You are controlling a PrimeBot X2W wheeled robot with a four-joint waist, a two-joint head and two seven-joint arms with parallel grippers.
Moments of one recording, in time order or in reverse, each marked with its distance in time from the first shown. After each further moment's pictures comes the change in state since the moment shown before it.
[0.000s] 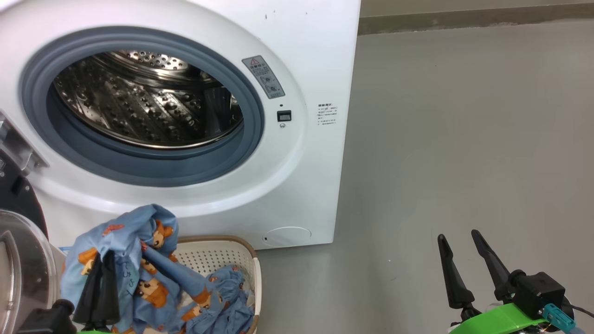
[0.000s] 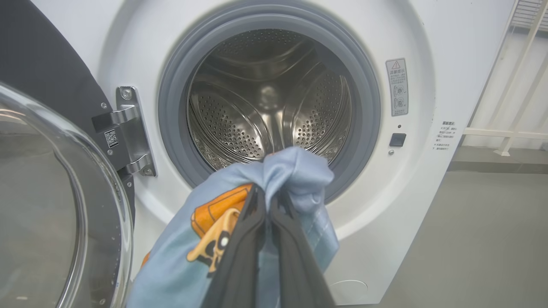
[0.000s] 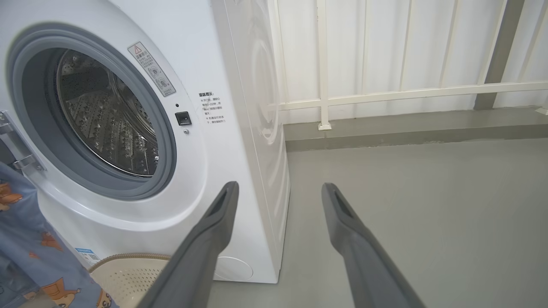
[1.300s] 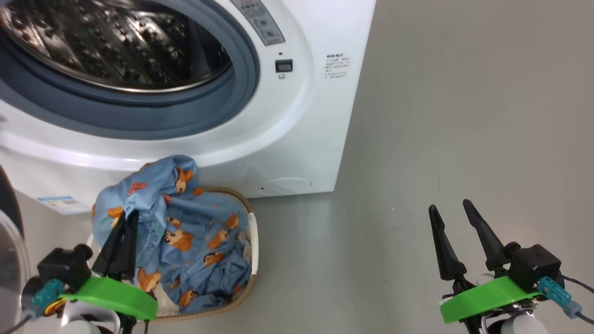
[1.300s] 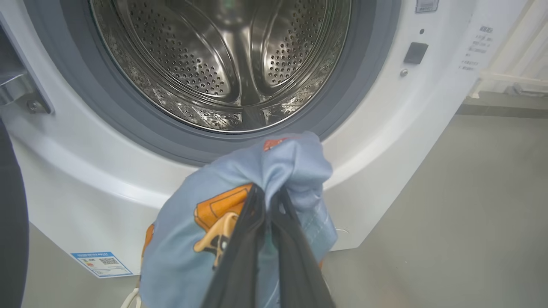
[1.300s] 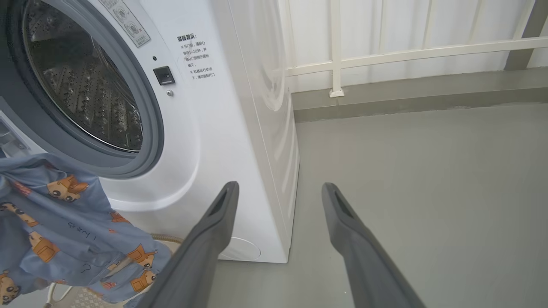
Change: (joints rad) left arm -0.261 0.129 -0.193 0.262 -0.149 -0.017 0.000; right arm -0.103 -0.002 0.030 0.006 0.021 0.000 0.000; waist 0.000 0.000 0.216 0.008
